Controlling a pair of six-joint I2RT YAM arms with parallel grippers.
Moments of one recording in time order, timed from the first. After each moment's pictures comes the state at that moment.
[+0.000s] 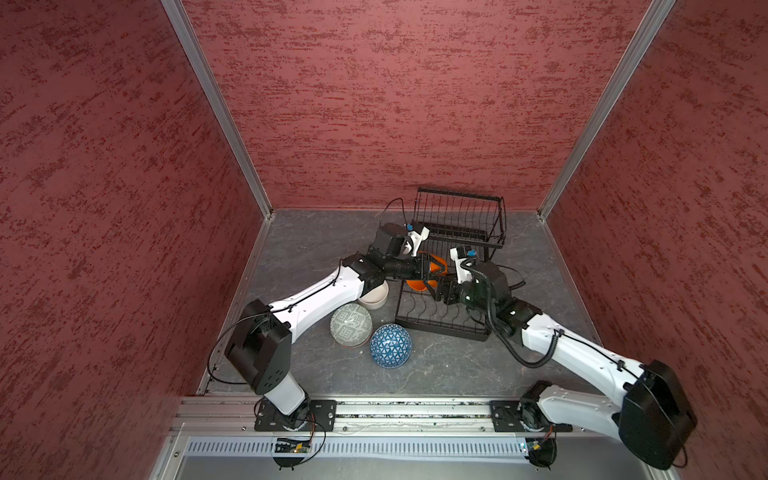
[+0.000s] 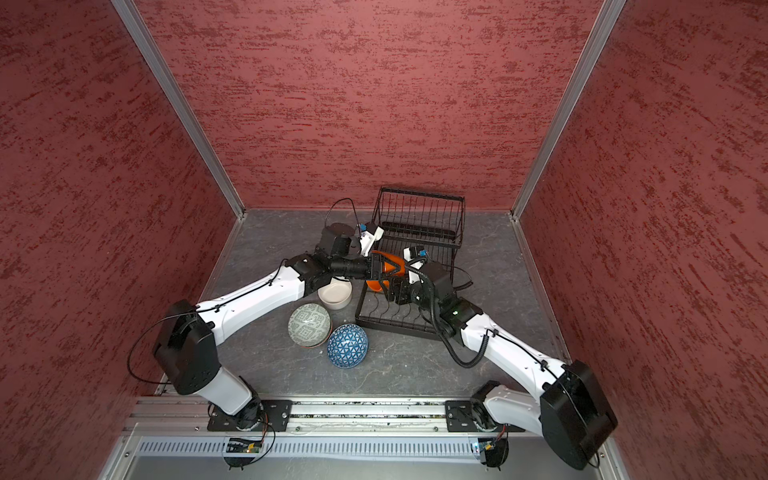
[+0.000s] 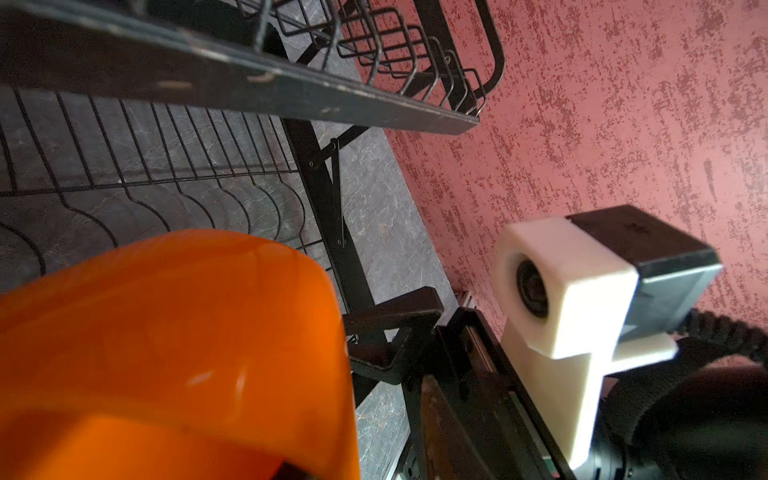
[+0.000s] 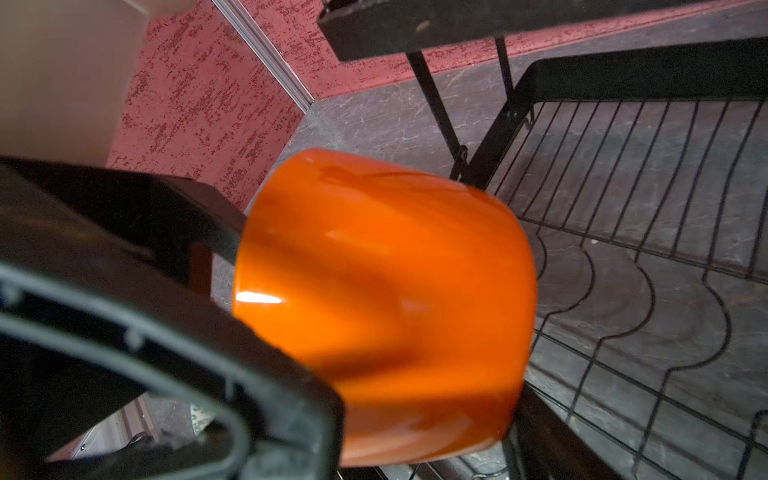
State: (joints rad) left arm -0.70 1.62 1.28 -0.17 0.54 -0.67; right arm 0.61 1.17 0.71 0.05 -0.14 0.52
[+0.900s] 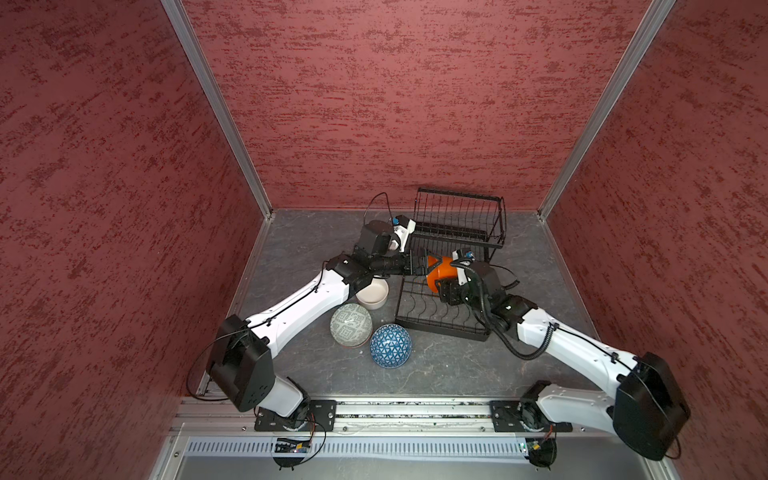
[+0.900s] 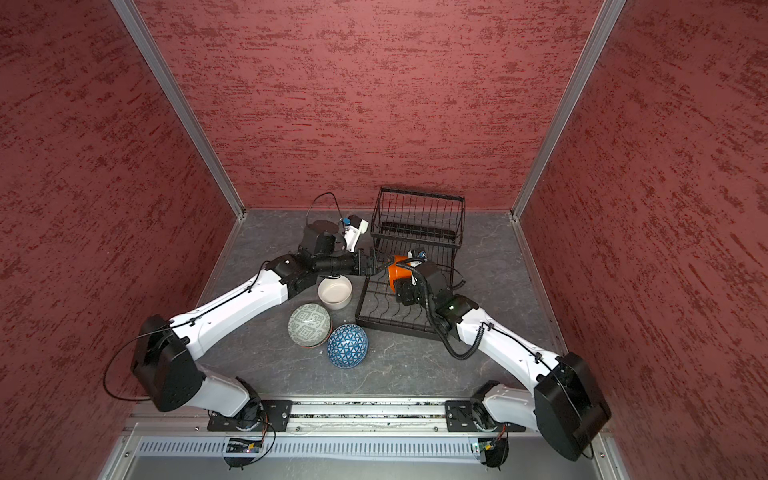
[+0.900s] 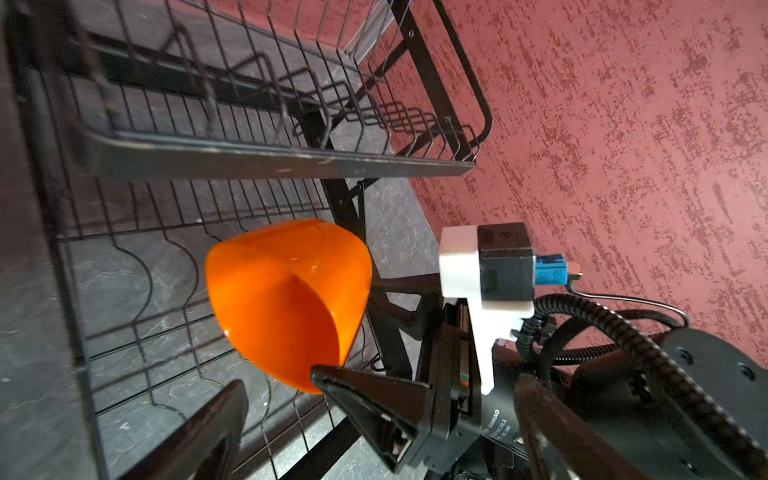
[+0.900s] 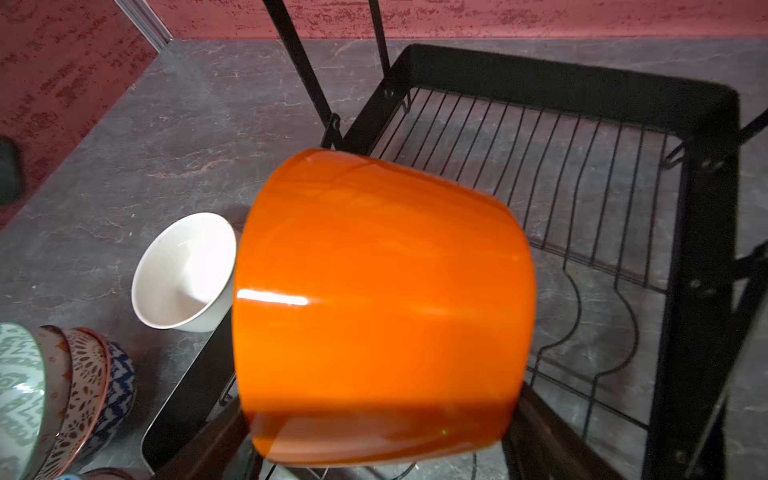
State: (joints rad) left arm -0.64 1.46 1.23 -0.22 0.43 -0.61; right arm 0.61 1.23 0.78 -0.16 0.15 0.32
